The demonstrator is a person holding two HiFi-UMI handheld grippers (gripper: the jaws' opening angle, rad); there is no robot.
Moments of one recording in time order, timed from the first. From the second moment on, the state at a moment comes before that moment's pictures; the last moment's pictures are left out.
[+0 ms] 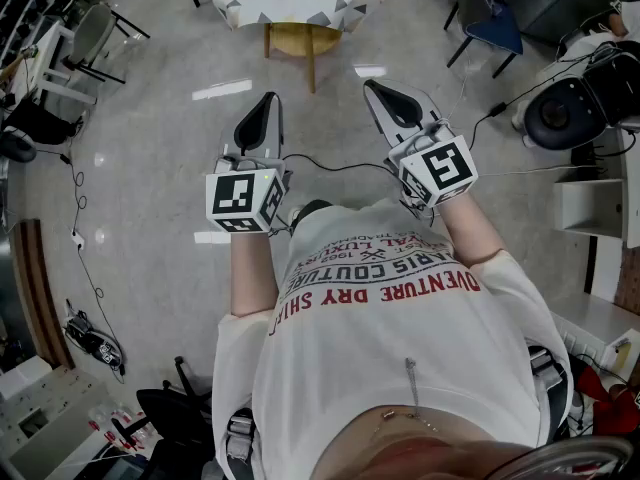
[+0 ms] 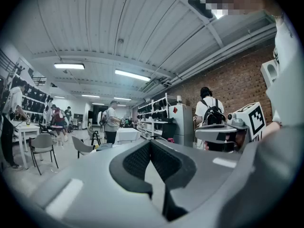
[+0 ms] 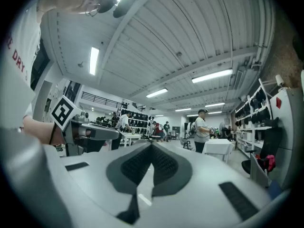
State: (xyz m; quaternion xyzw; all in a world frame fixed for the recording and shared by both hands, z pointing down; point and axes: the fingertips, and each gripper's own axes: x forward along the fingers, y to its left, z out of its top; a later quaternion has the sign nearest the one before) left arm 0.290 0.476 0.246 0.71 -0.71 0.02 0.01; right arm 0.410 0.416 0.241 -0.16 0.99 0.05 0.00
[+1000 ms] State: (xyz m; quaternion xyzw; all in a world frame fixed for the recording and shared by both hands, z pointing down) left arm 0.261 0.430 0.277 0.72 -0.69 0.04 0.05; right arm 0.379 0.363 0.260 -0.16 0.99 0.03 -0.01
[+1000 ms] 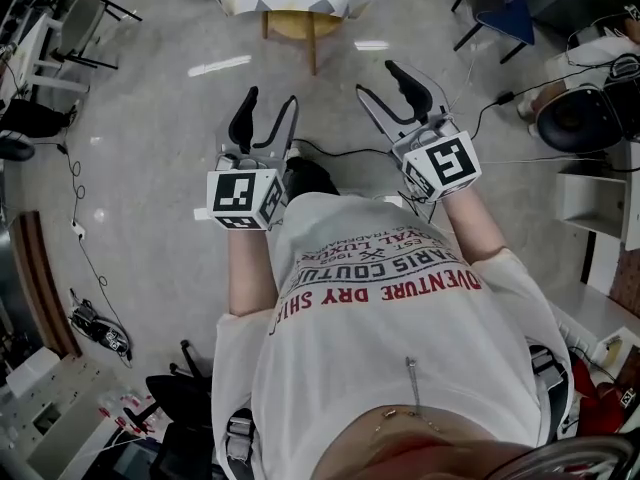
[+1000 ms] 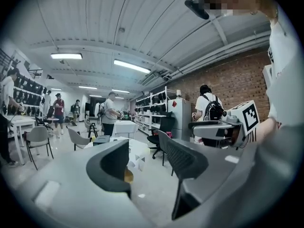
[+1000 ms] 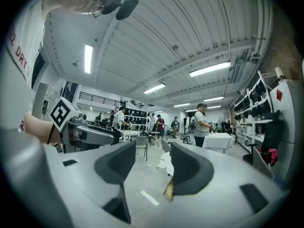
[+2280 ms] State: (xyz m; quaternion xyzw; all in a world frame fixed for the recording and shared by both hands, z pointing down) left arm -0.046 0.084 0.373 0.83 -0.53 0.07 0.13; right arm 0.073 0.050 0.361 -0.29 0.94 -0.07 -0.20
